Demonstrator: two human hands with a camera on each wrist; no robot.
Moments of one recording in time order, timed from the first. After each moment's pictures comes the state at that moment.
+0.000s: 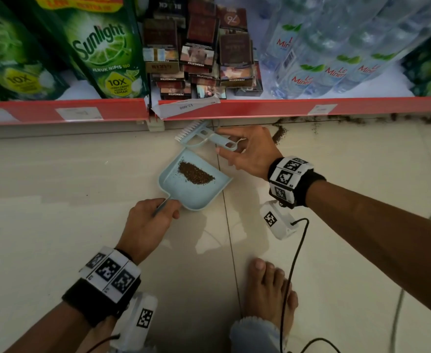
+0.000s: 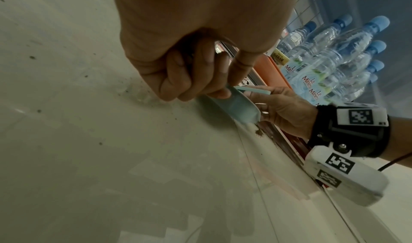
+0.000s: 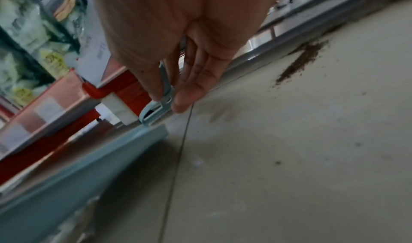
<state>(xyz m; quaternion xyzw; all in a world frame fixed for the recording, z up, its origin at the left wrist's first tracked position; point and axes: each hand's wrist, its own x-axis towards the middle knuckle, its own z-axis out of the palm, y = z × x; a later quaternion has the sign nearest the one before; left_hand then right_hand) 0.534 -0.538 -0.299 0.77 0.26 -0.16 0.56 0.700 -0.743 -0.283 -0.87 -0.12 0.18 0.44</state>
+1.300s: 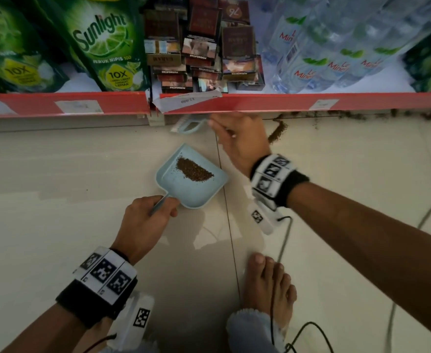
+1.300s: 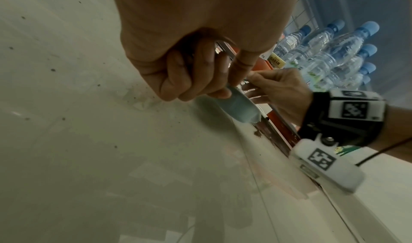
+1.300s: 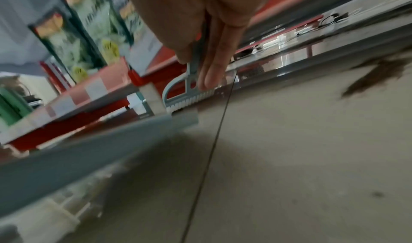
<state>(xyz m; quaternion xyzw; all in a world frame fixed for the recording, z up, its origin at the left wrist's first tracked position) 0.526 -0.533 -0.299 0.79 0.24 -0.14 0.55 0.687 -0.711 -0.261 -0.92 -0.24 -0.01 0.31</state>
